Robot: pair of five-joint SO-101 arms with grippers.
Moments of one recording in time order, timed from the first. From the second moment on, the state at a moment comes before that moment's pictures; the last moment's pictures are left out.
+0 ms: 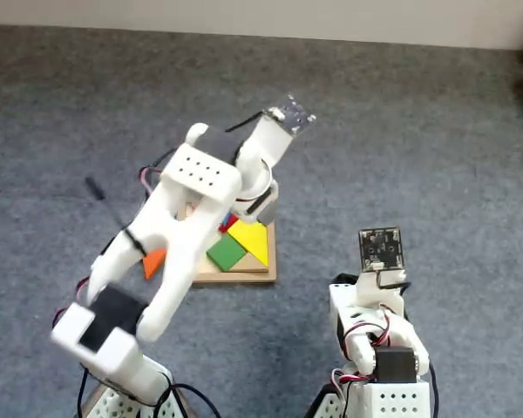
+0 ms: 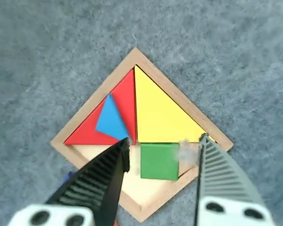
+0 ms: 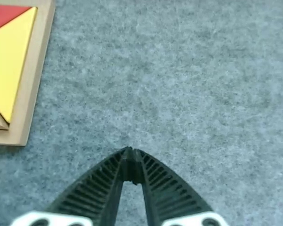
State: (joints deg) left arm 20.7 6.3 -1.4 79.5 -11.6; right arm -6.8 -103.9 96.0 62.3 6.8
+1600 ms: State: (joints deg) left arm 16.3 12.7 20.2 46.2 -11.6; right arm -5.2 -103.9 96.0 62.3 6.8
